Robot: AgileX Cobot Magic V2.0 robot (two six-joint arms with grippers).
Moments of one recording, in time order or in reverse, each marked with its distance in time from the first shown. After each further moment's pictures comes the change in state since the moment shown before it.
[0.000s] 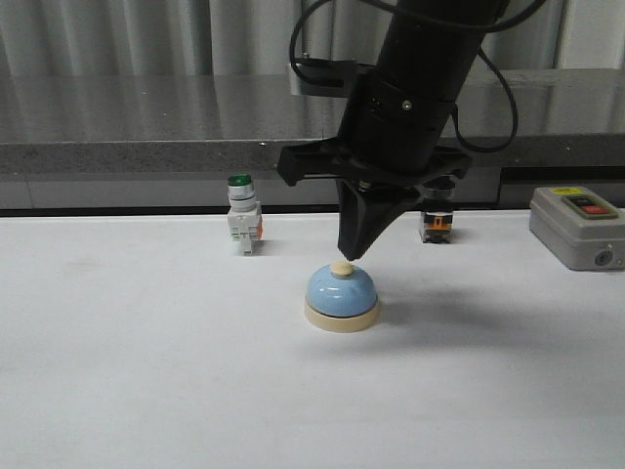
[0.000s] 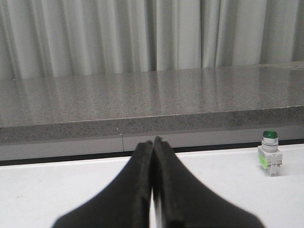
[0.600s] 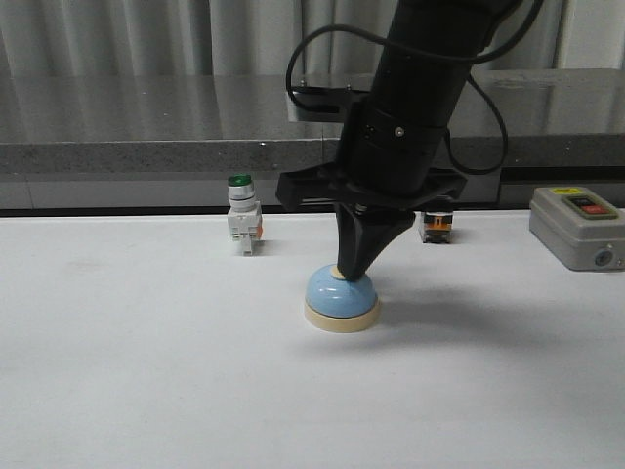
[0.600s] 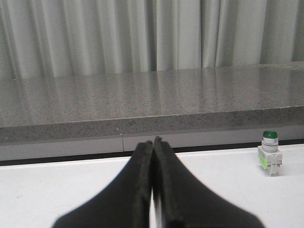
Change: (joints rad) left arm 0.000 0.000 0.000 0.000 0.000 0.000; right arm 0.000 0.048 -0.014 0.002 0.003 -0.002
